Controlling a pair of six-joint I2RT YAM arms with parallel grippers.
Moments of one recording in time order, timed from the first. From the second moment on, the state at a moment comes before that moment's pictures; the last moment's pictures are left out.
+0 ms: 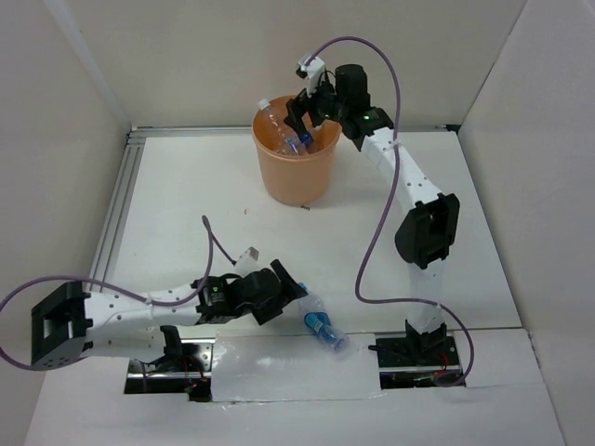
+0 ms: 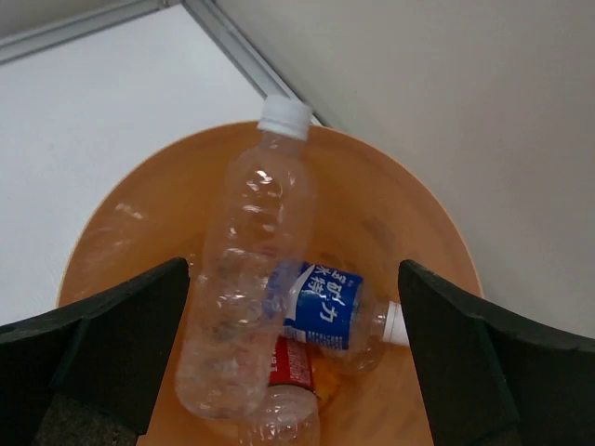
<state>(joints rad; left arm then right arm) -1.18 1.12 0.60 -0.32 -0.28 -1.63 0.40 2.07 2.15 -0.34 -0.42 -0.32</state>
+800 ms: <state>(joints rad) -1.17 1.77 1.22 -0.61 -0.09 -1.48 -0.16 1.23 1.11 -0.27 -0.79 -0.19</state>
